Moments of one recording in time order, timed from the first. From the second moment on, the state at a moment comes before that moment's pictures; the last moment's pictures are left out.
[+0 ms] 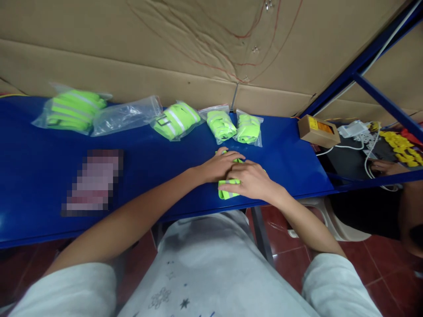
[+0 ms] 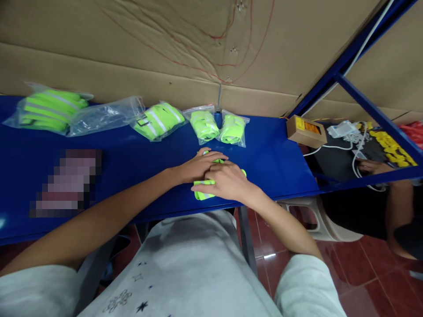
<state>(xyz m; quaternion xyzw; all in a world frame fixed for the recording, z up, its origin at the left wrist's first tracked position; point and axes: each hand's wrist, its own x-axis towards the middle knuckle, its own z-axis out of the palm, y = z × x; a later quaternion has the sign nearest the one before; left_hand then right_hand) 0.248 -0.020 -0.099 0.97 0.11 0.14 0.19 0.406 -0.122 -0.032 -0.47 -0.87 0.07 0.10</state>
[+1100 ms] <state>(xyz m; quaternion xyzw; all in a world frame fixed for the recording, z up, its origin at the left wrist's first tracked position) 0.228 -0.016 -0.070 0.84 0.38 0.20 0.33 0.411 -0.139 -0.077 -0.44 -0.88 -0.02 0.19</state>
